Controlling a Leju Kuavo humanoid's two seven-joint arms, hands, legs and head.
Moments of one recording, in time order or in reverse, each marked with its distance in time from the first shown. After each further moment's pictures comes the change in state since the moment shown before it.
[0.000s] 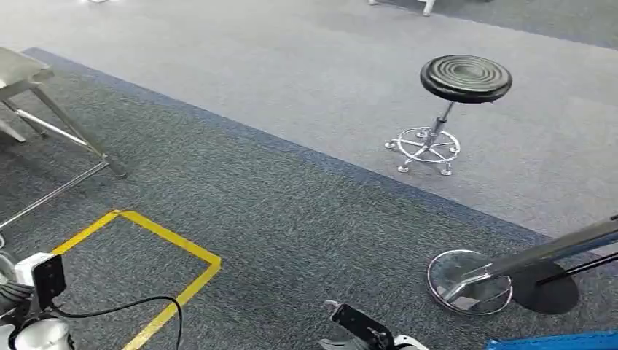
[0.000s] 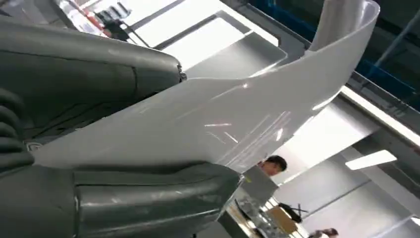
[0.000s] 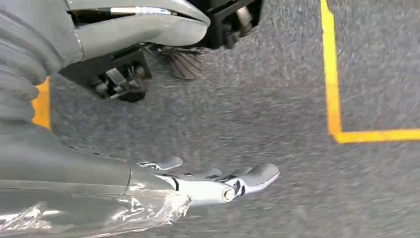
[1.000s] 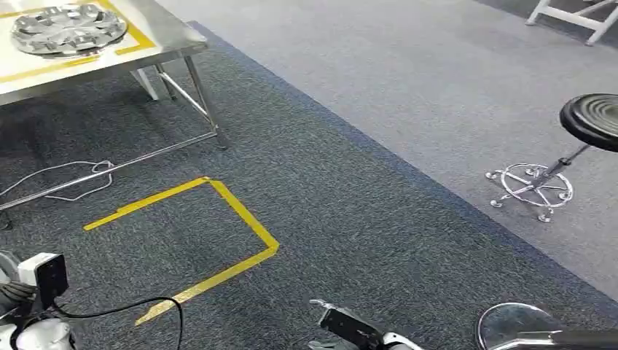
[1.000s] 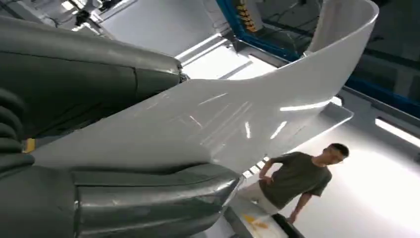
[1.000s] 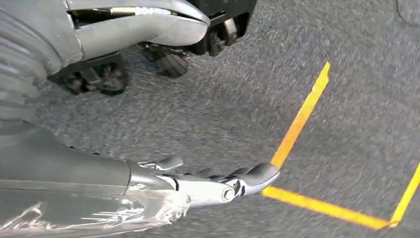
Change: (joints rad) left arm -0.003 0.000 -0.002 0.009 -0.011 -0.001 0.000; right arm -0.008 0.016 0.062 -0.022 0.044 0.003 -0.055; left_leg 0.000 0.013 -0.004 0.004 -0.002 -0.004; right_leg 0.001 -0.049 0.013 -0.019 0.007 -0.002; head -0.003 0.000
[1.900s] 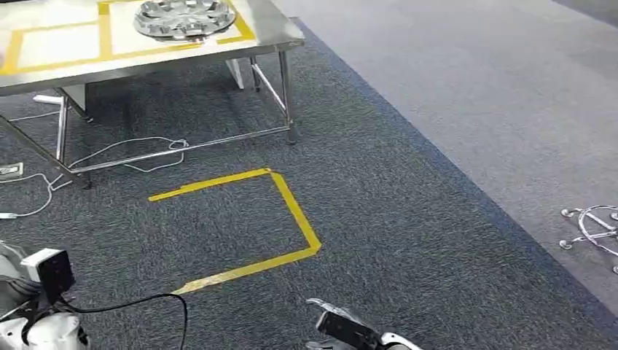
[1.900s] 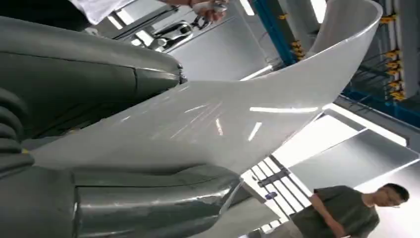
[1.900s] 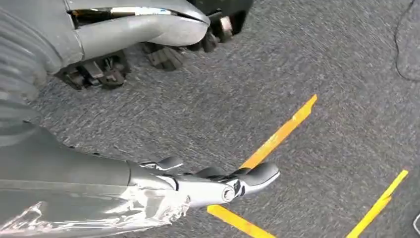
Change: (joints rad) left arm -0.014 0.002 -0.070 0.032 0.091 0.000 0.000; right arm 0.009 -0.005 0.032 -0.009 -0.028 -0.016 -0.023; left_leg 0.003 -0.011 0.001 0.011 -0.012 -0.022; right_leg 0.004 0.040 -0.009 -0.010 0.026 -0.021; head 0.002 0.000
